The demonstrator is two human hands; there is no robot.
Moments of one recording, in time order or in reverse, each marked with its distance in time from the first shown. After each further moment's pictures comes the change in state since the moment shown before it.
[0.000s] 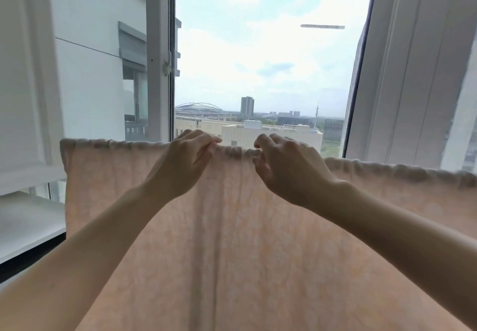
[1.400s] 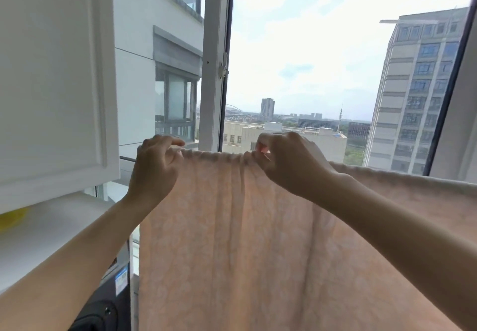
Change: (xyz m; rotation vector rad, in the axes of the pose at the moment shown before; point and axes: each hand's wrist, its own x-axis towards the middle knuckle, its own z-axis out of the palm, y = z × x) left_hand -0.048 -0.176 -0.083 0.089 0.265 -0.384; right_hand 0.124 -0.113 0.075 0.187 -0.028 0.009
